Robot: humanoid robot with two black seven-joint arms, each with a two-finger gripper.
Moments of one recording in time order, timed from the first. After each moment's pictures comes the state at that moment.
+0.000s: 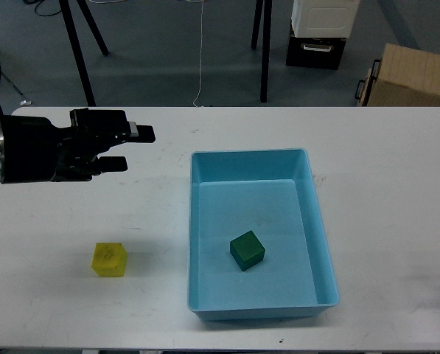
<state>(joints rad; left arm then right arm) -1.49 1.02 0.12 -1.73 0.45 -0.49 0.06 -0.52 -0.35 1.57 1.58 0.55 0.49 -0.06</state>
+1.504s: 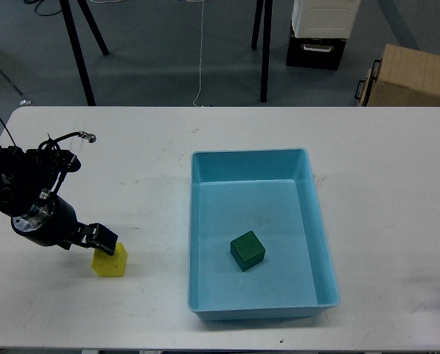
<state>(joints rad) -1.61 0.52 0.90 -1.39 0.58 -0.49 0.08 -0.52 -0.35 1.56 1.57 0.55 0.49 -0.06</state>
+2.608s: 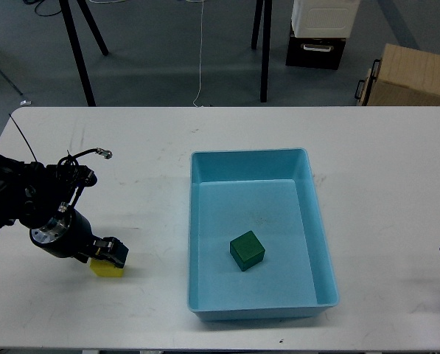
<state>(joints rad) -1.56 0.47 0.87 -1.37 0.62 -0.49 0.07 -0.53 -0.35 1.56 1.57 0.53 0.49 -0.07</state>
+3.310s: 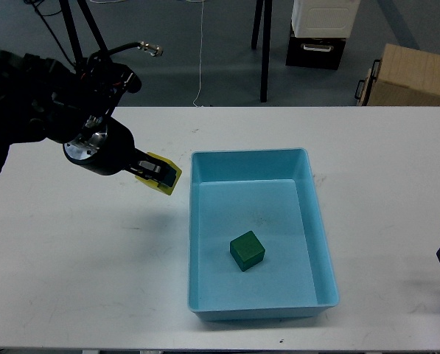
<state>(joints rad) -2.02 0.39 0.70 -1.53 0.59 -0.49 0.05 -0.54 -0.35 1.55 1.55 0.50 0.49 -0.07</state>
